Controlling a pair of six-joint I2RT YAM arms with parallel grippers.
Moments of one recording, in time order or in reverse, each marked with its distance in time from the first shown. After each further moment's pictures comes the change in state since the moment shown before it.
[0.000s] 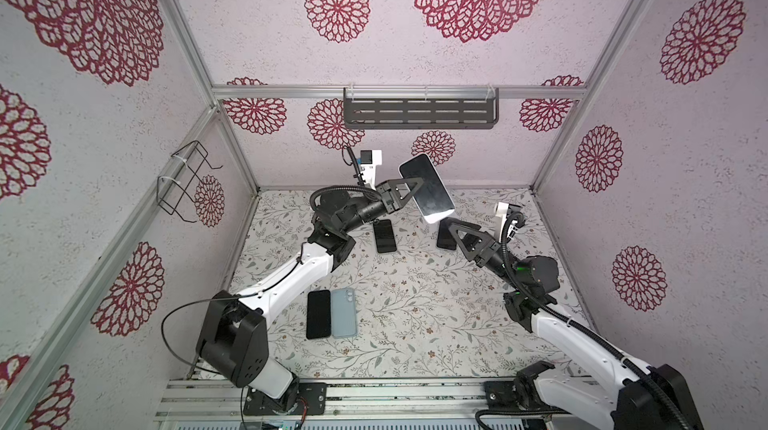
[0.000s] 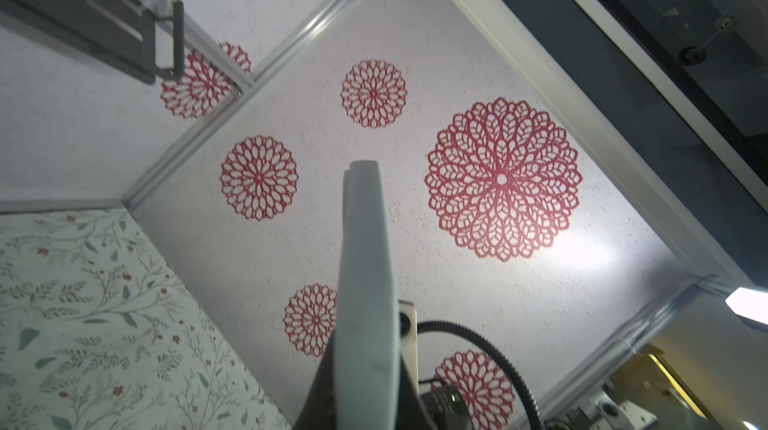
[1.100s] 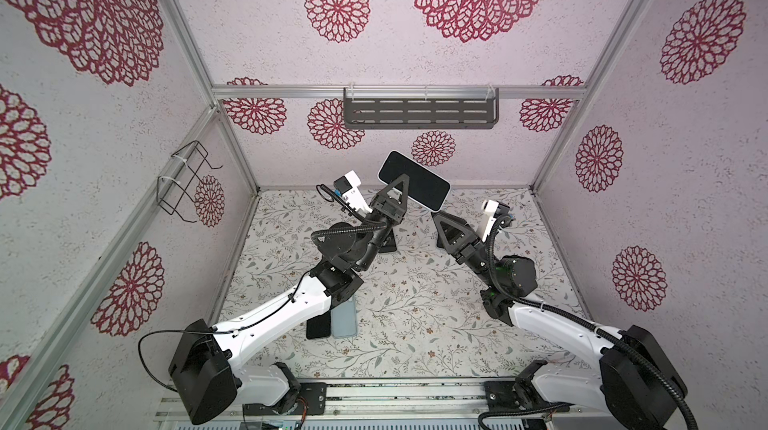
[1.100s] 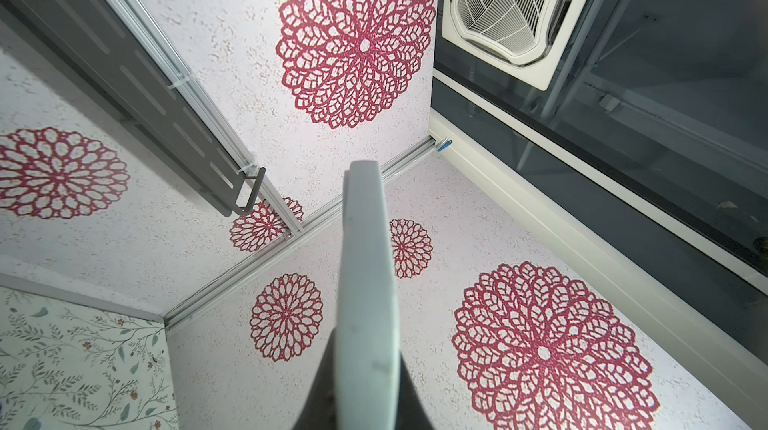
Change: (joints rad) left arm -0.270 -0.153 -0.140 0.039 -0.722 0.042; right arm 0.189 0.213 0.083 0.298 0.219 -0.049
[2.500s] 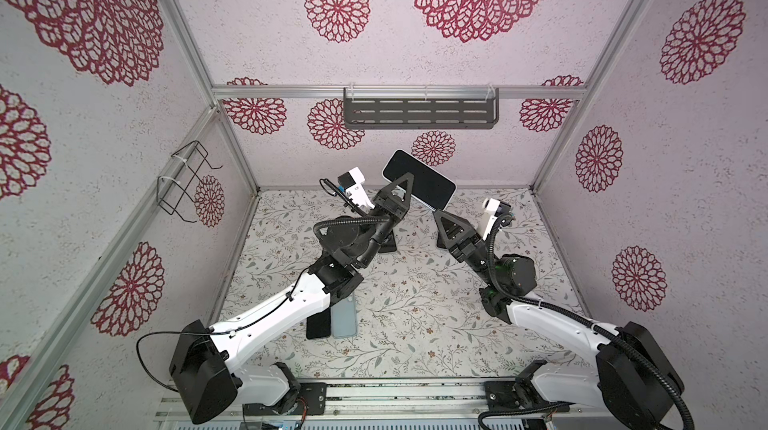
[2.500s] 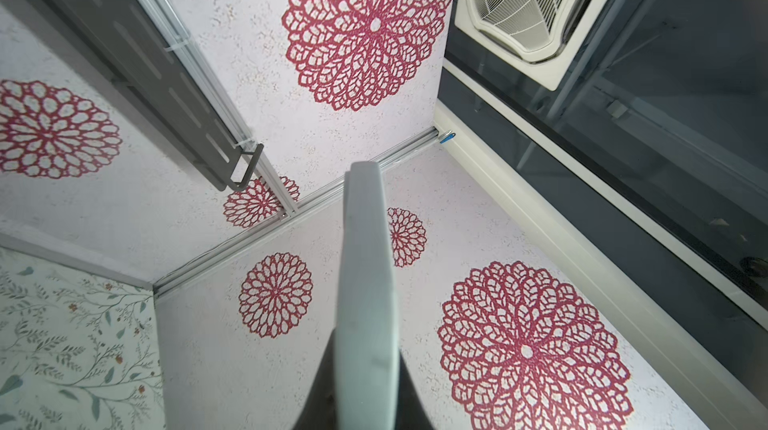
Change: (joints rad) left arm 0.008 0.004 0.070 -0.140 0.050 -0.112; right arm -0.005 0.003 0.004 0.007 -0.011 -0.039
